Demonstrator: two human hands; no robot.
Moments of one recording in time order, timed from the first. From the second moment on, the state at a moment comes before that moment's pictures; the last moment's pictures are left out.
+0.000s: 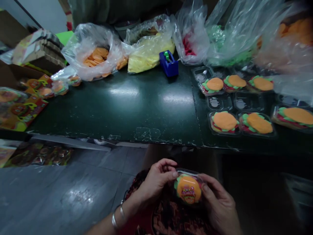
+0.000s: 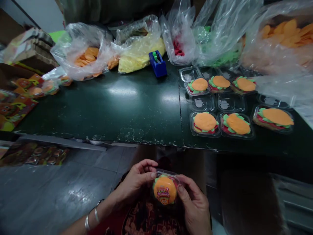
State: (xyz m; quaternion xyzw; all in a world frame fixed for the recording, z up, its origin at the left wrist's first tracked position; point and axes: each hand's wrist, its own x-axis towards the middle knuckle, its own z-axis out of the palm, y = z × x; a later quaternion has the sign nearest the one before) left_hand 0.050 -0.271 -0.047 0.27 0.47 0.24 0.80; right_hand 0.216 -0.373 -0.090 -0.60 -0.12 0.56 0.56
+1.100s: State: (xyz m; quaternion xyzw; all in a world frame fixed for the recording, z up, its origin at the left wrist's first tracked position) left_hand 0.017 -0.281 -0.048 0.17 0.46 0.37 0.79; right_hand 0.187 -0.317 -0.060 -0.53 -0.25 0.61 0.53
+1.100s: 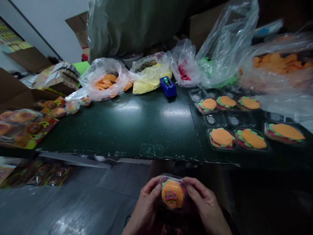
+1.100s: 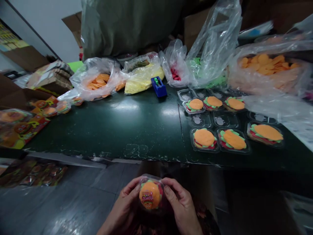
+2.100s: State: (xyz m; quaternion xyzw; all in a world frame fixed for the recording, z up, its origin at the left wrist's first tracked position) left_hand -0.034 -0.250 -0.013 0.52 0.43 0.14 0.73; right_hand 0.165 -0.247 -0.034 -0.50 -0.52 0.61 0.32
